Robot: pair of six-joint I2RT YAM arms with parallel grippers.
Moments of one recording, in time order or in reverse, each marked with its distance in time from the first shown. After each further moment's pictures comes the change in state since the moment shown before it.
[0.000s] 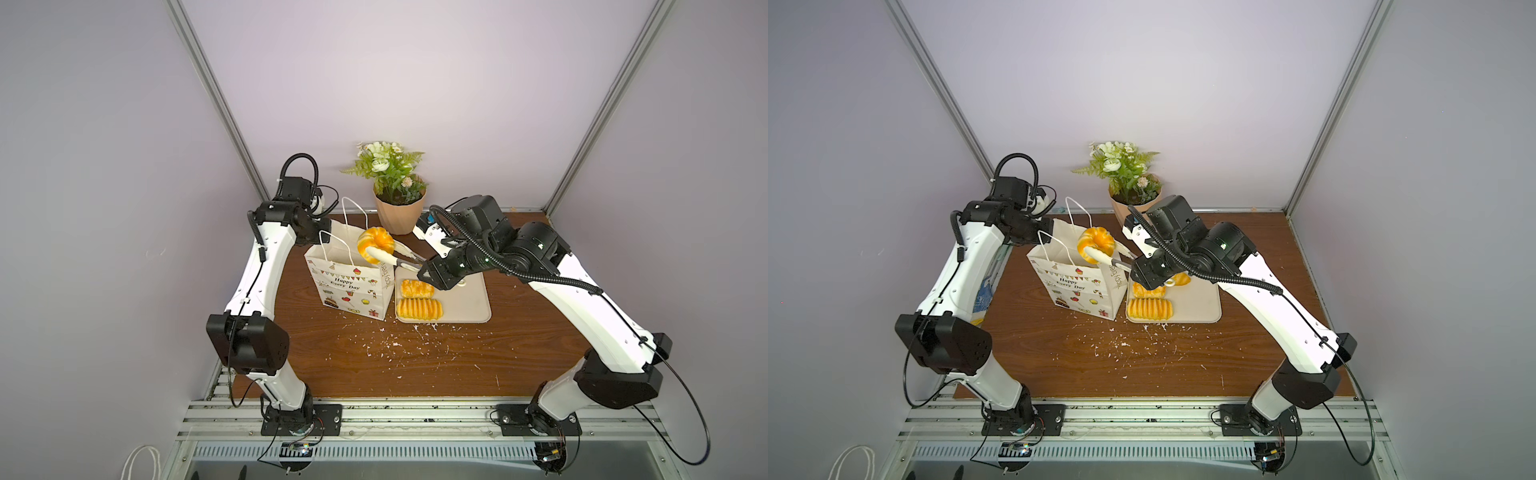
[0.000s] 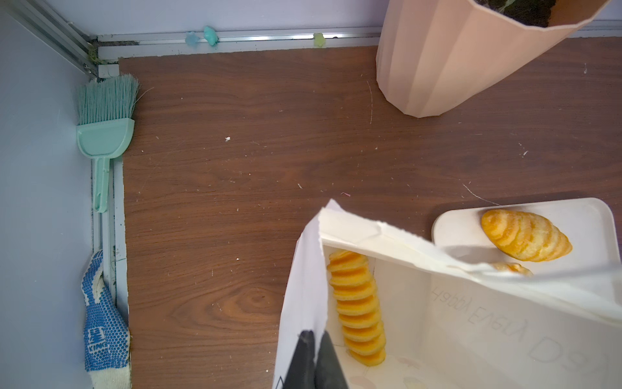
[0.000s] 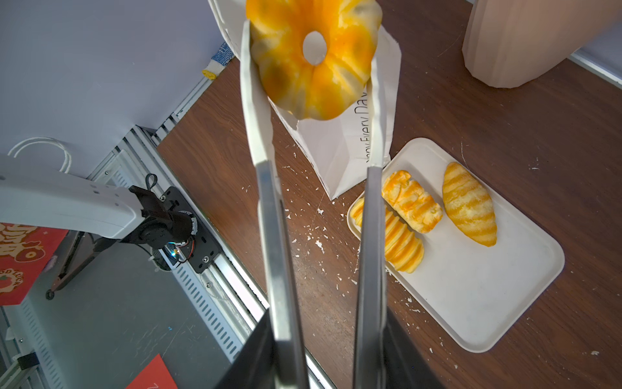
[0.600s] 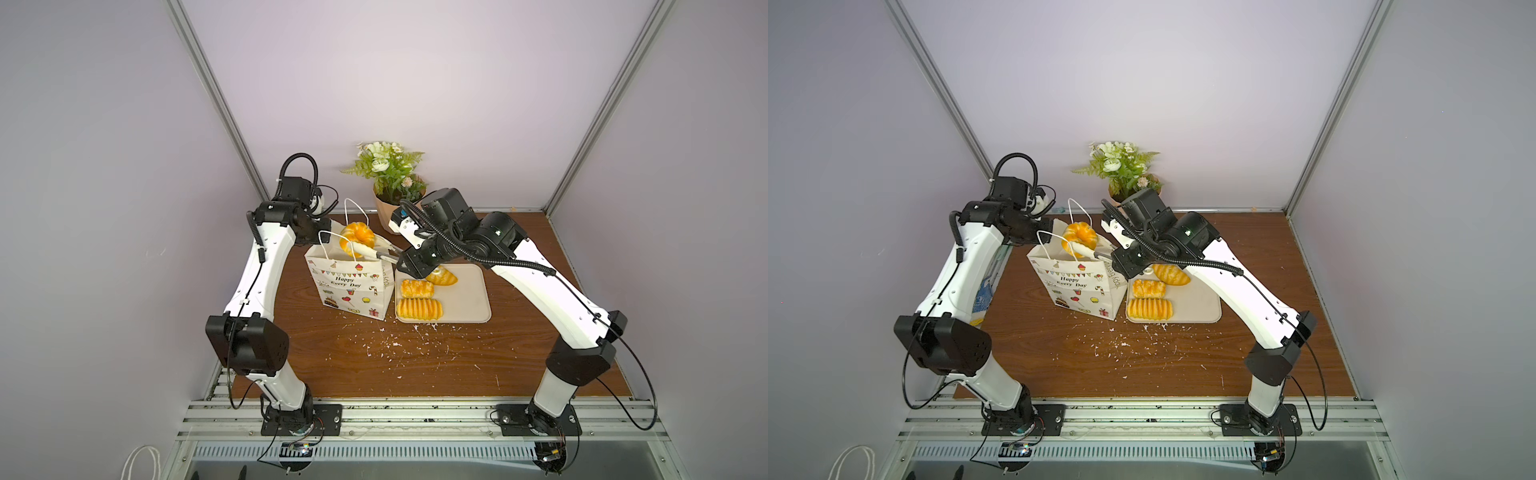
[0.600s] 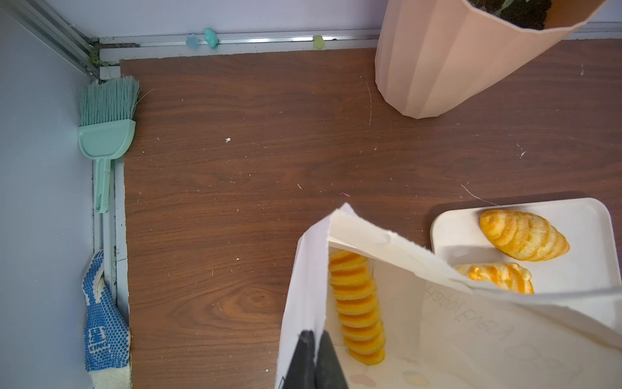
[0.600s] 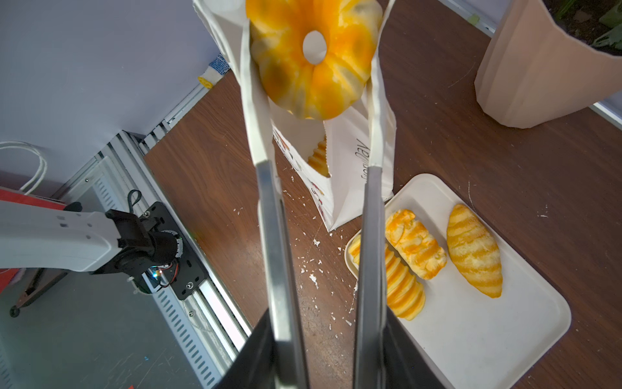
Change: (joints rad) left arm 0.000 -0.008 -0.003 0.000 0.003 0.000; right arm 0.013 0.204 0.158 0.048 0.011 -0.068
